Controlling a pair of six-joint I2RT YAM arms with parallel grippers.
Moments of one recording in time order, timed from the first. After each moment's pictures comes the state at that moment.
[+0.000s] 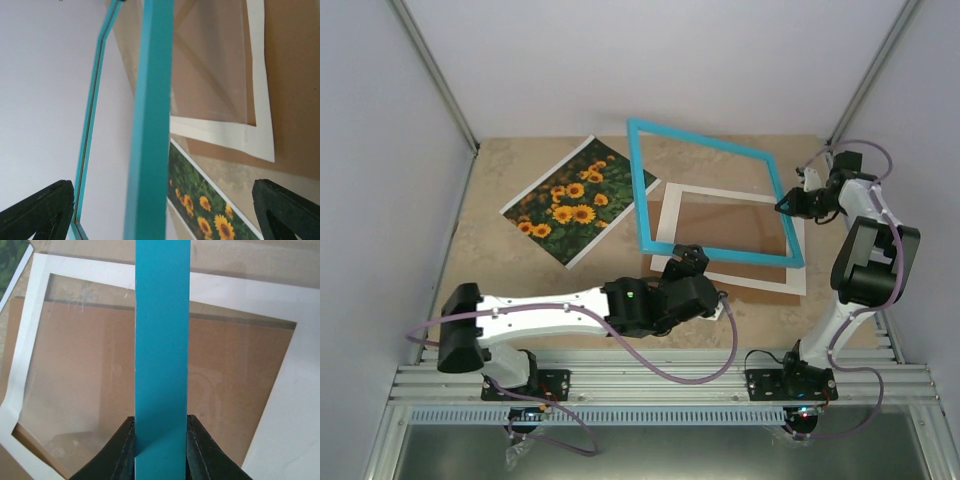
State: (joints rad) left arm -1.39 1.47 1.28 -0.56 -0.74 1.00; right arm -0.27 1.89 1.43 -0.78 -0.58 -0.21
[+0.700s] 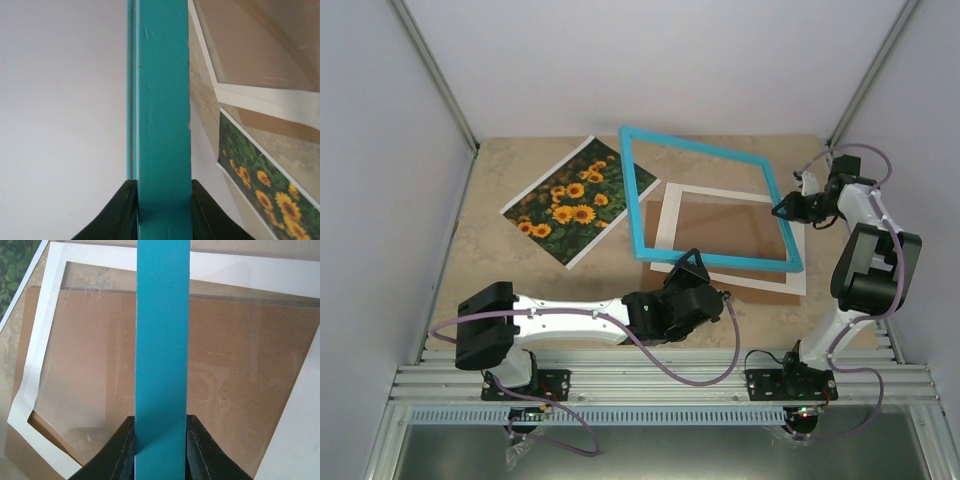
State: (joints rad) left arm -1.39 1.60 1.09 -0.07 -1.03 1.36; right arm -0.25 1.82 1.36 -0.79 -0.61 -0.21
